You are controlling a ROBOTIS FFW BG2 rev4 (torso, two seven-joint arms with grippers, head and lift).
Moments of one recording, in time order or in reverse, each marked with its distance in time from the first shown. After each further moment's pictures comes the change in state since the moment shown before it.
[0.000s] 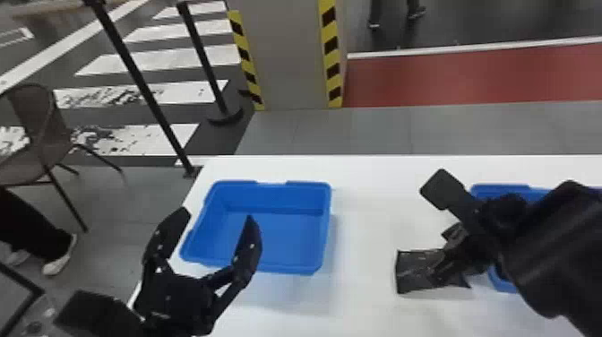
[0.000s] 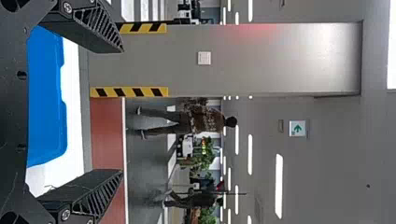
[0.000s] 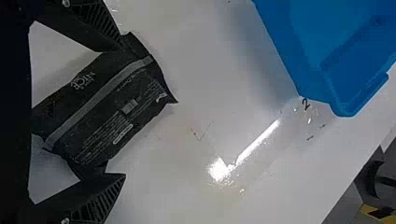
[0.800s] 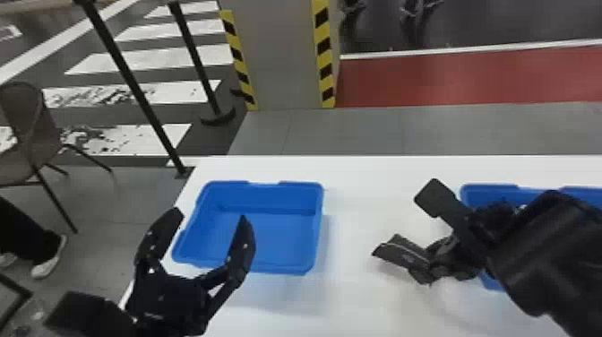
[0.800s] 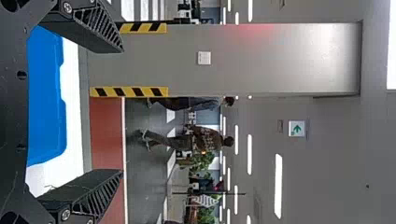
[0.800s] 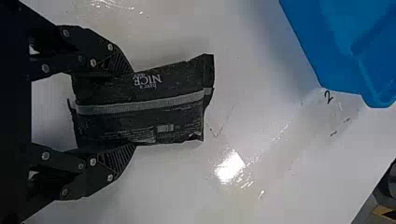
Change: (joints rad) left arm -0.007 -0.002 -0.002 0.007 0.000 0.000 0.000; right arm -0.010 0.012 0.003 0.116 -0.034 -0.049 -0.034
